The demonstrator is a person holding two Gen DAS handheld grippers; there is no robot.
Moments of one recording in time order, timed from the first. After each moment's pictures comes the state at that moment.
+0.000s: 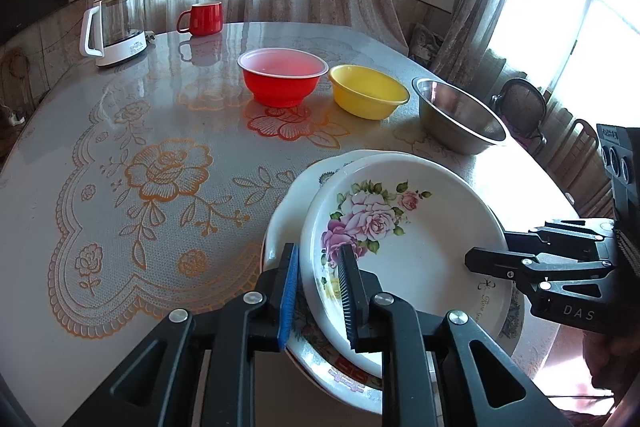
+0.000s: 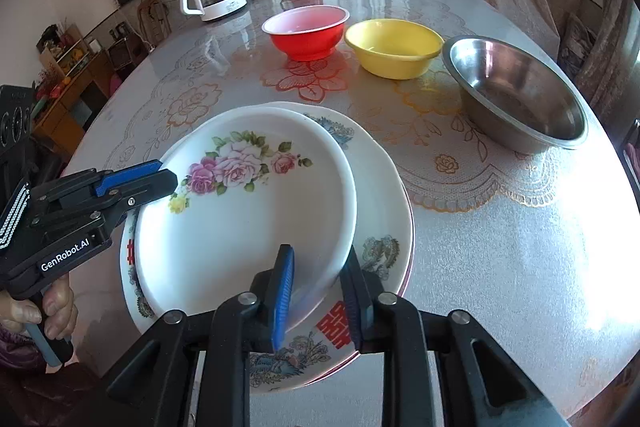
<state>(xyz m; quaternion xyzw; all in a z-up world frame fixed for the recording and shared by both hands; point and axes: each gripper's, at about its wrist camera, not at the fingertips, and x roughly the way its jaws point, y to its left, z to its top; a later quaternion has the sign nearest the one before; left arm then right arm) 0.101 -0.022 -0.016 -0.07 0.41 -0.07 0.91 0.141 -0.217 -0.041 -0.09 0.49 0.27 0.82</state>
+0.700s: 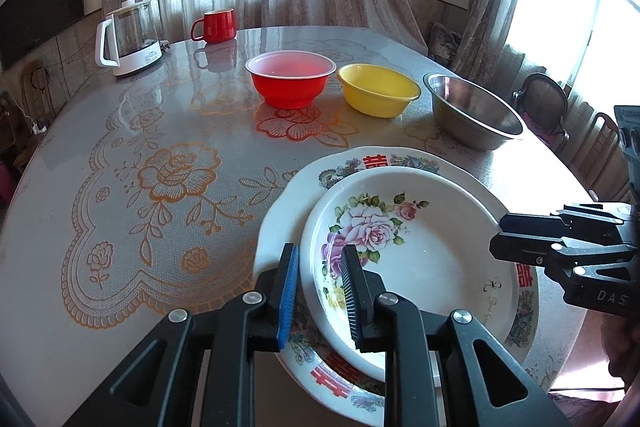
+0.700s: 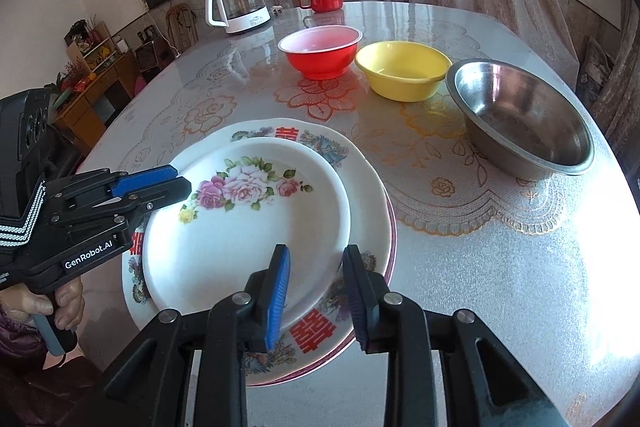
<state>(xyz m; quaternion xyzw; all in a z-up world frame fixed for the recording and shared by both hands) 0.100 -0.041 -0.018 -0.04 0.41 -0.02 0.91 0.145 -0.239 -0.034 -0.08 0.45 0.32 0.83</state>
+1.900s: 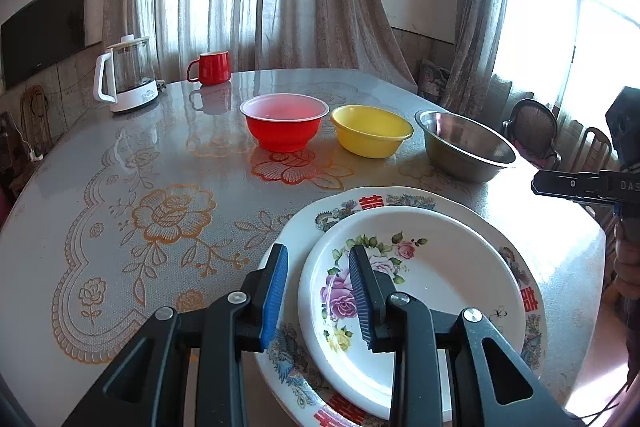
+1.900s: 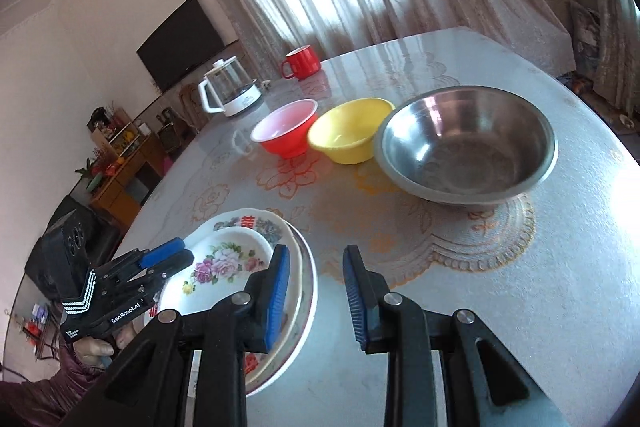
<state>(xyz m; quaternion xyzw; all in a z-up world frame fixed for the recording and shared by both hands) 0.101 -0.038 -0.019 -0.04 0.33 -0.03 0.94 0.192 -0.328 -0.015 0.08 0.40 0.33 0.85</state>
